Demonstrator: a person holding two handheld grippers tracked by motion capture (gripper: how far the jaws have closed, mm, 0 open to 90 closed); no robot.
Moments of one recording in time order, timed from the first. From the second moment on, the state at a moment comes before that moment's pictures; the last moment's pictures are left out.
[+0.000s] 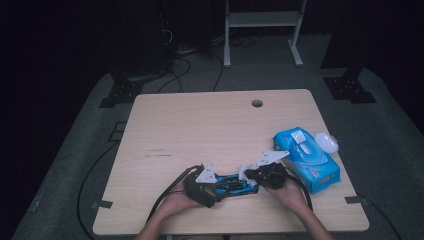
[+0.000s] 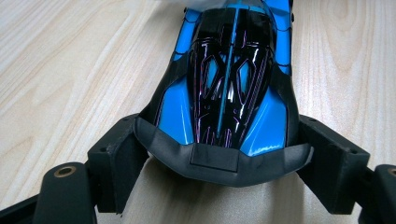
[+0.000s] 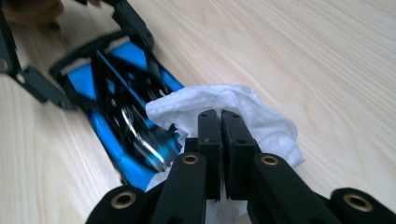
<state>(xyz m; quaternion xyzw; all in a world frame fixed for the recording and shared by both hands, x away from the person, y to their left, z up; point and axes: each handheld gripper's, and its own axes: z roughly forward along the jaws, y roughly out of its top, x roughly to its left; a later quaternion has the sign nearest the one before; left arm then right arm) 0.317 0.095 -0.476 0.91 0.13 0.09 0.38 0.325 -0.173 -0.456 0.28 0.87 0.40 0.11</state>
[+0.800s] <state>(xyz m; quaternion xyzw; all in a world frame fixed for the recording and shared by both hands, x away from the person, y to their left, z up) 0.319 0.098 -0.476 0.91 0.12 0.08 0.38 0.307 -0.189 -0.459 0.28 0.87 0.40 0.10</state>
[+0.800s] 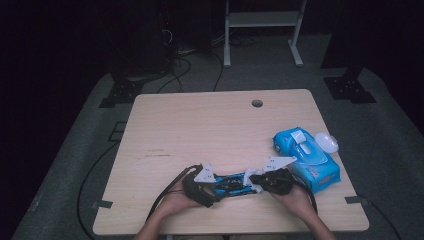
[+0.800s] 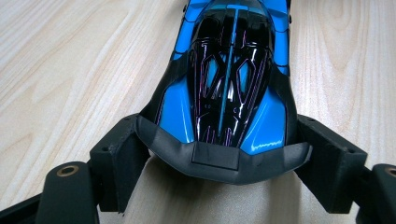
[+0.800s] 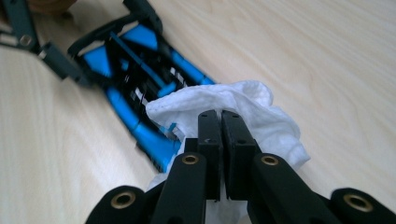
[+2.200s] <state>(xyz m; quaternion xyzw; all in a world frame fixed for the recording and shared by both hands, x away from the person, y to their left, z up) 0.319 0.096 -0.476 0.91 0.12 0.08 0.38 0.297 -0.187 -0.458 0.27 0.86 0.41 0.09</state>
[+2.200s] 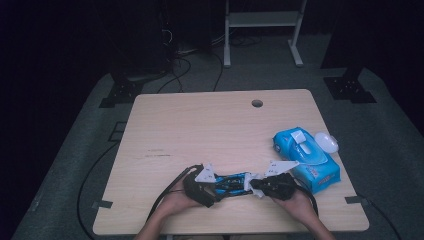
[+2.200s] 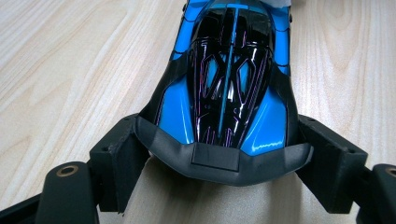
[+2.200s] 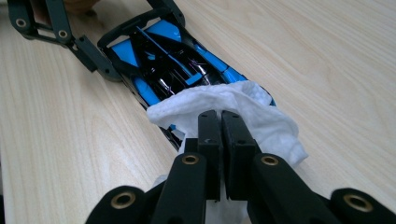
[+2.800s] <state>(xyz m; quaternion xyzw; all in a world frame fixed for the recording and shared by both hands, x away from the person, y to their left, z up) 0.320 0.100 -0.471 0.91 0.14 0.06 0.38 0.299 -0.175 -0.460 0.26 0.87 0.42 0.08</state>
